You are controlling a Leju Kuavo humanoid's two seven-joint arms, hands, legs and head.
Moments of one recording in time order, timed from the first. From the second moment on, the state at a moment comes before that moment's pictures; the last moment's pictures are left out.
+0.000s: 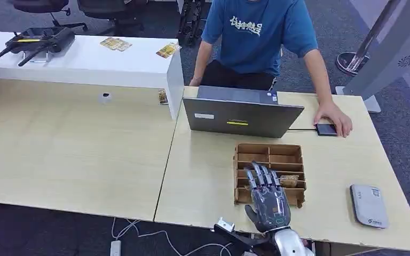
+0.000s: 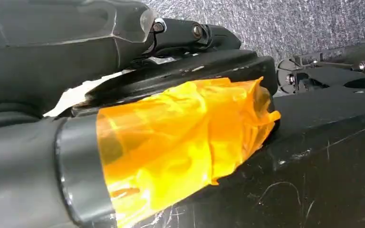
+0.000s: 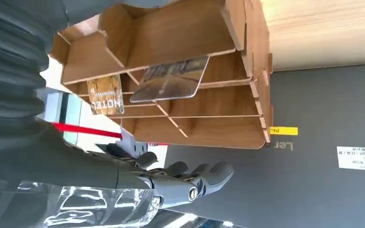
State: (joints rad) left arm -0.13 -0.06 -1.46 -0.11 1.55 0.27 0.02; right arm -0.21 -0.17 0.71 -1.29 1.32 -0.36 0.29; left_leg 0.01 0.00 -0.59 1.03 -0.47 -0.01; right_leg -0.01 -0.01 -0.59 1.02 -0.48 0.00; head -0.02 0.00
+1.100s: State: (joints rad) left arm -0.13 -0.06 -1.46 -0.11 1.55 0.27 0.02; right arm -0.21 -0.17 0.67 -1.24 1.35 -0.35 0.31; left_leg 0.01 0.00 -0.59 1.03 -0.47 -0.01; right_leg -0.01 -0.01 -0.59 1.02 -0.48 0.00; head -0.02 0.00
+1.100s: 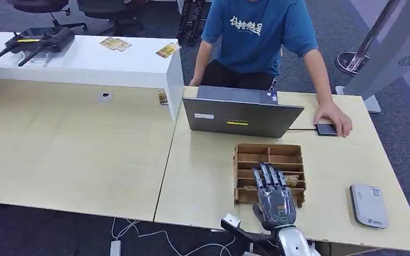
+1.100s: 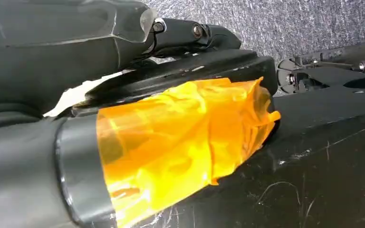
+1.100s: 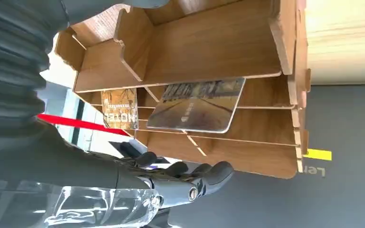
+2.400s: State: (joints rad) left arm -0.13 -0.06 -1.46 -0.11 1.56 0.27 0.02; right arm -0.19 -0.19 0.67 -1.31 1.32 -0.31 0.29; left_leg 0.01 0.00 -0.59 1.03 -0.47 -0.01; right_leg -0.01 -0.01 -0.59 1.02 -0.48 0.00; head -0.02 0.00
